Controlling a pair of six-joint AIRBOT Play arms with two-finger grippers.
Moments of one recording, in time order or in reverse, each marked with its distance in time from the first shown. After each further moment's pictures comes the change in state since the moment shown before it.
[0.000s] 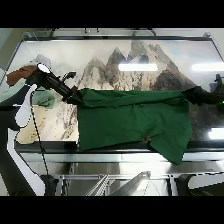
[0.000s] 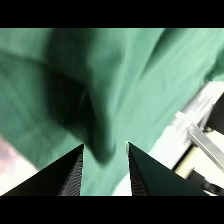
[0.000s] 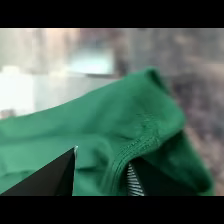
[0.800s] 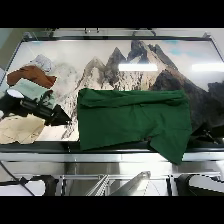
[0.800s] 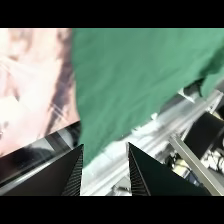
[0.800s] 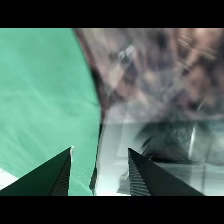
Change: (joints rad) left arm 0.190 0.599 -0.892 0.003 0.307 0.039; right arm -0.196 0.304 -0.373 -0.689 0.222 0.274
